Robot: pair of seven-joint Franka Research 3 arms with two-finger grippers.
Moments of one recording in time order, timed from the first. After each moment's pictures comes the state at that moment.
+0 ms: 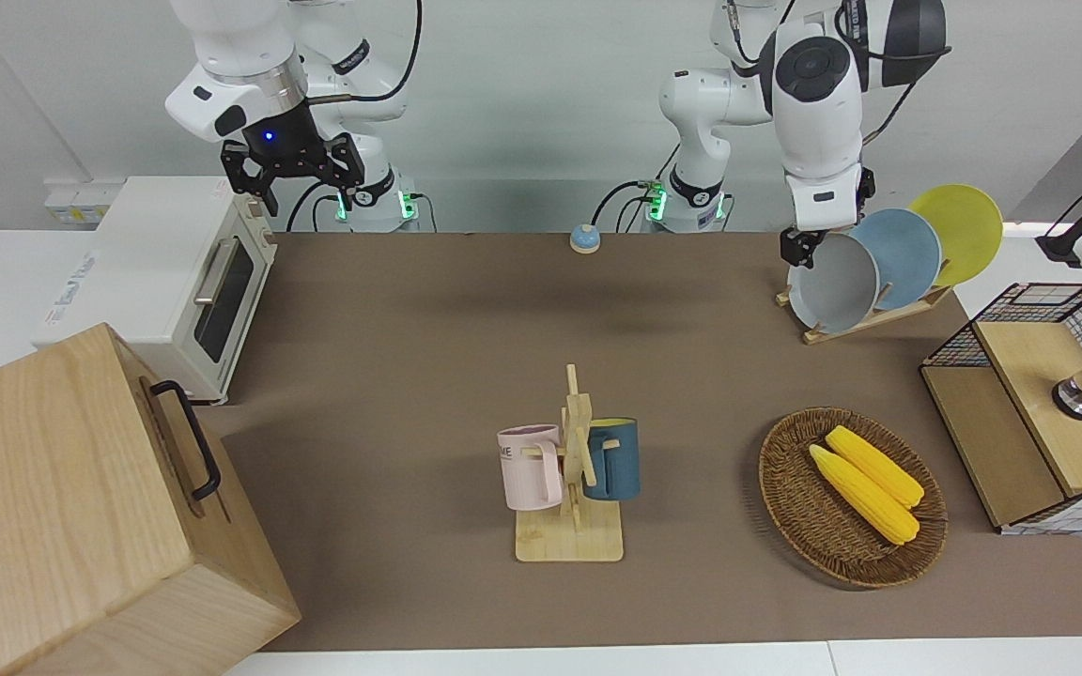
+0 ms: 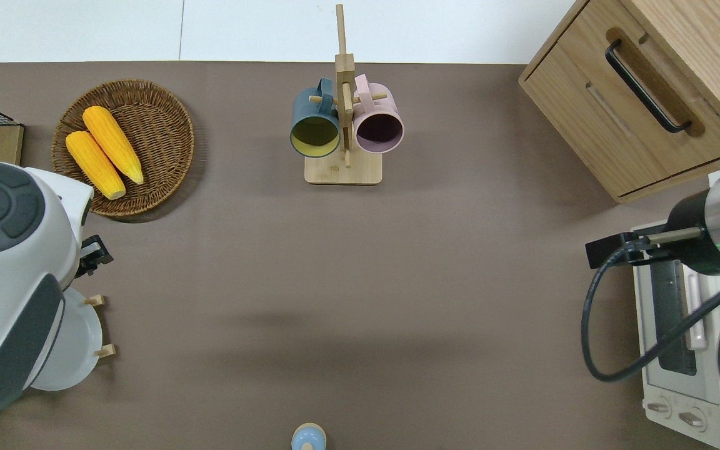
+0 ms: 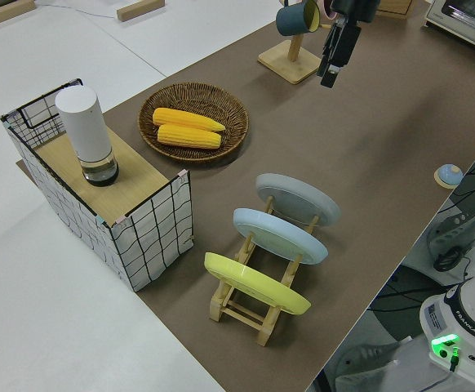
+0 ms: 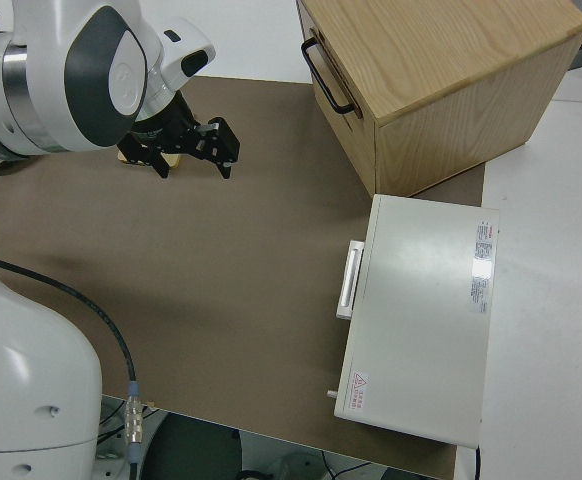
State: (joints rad) left arm -0.07 -0.09 -0.14 -1.83 0.41 1.53 -0.74; right arm -0.05 -0.02 0.19 -1.50 0.00 1.42 0.06
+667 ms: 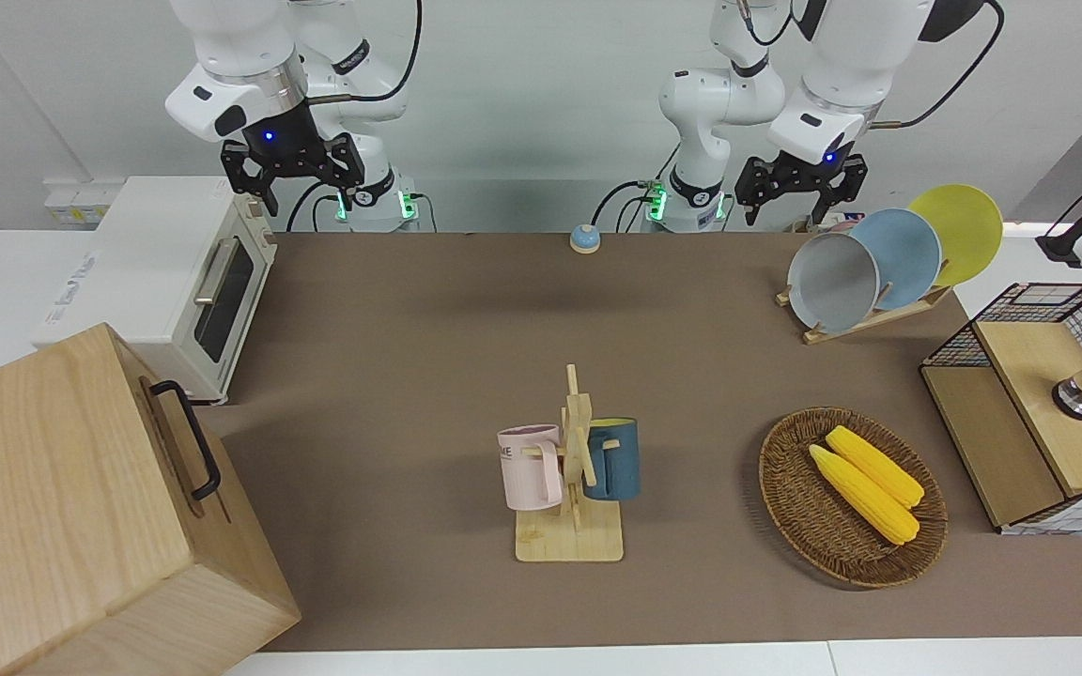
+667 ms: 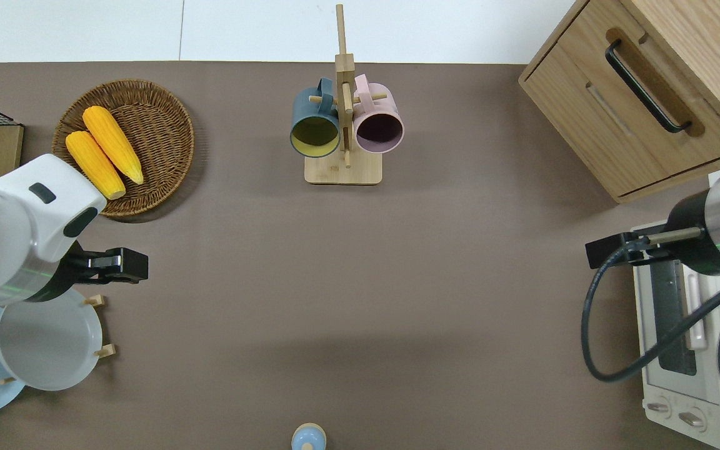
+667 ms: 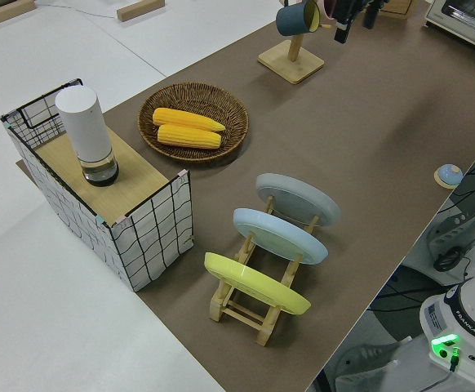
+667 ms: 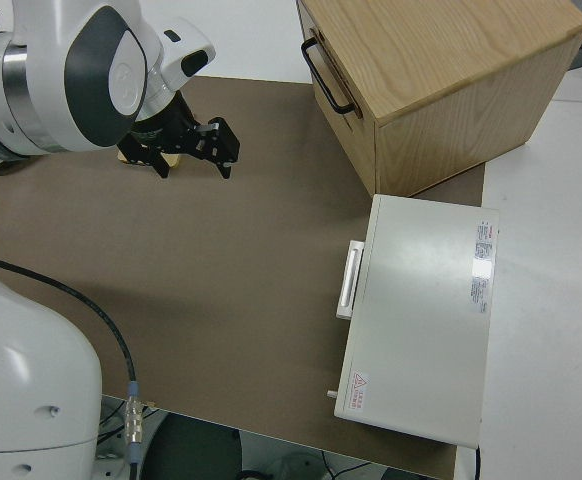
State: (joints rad) left arm -0.07 -0.09 -0.11 -1.65 0.02 1.50 -0.06; right arm -0.05 -0.02 0.19 -1.50 0.00 1.42 0.06
